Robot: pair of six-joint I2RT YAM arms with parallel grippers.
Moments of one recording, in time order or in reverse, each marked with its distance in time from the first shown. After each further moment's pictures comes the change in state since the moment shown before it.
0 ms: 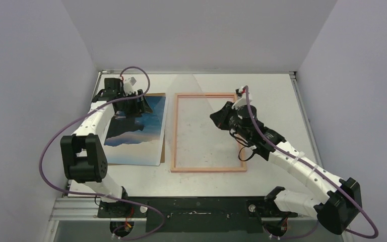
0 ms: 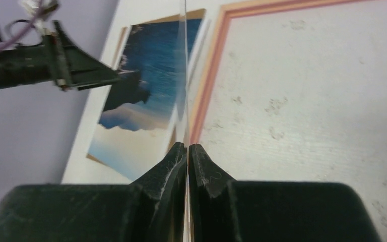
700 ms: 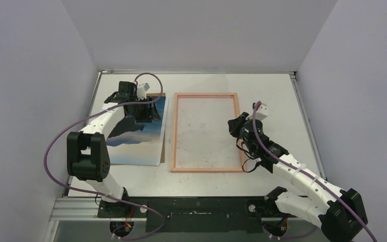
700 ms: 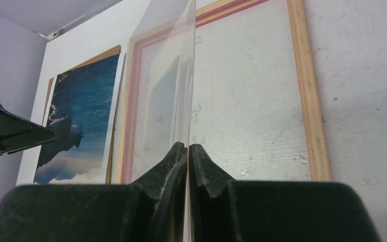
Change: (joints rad) left arm -0.111 0.020 -0.051 0.009 -0.040 0.009; right arm -0.047 -0.125 -0.326 0.124 0.289 0.041
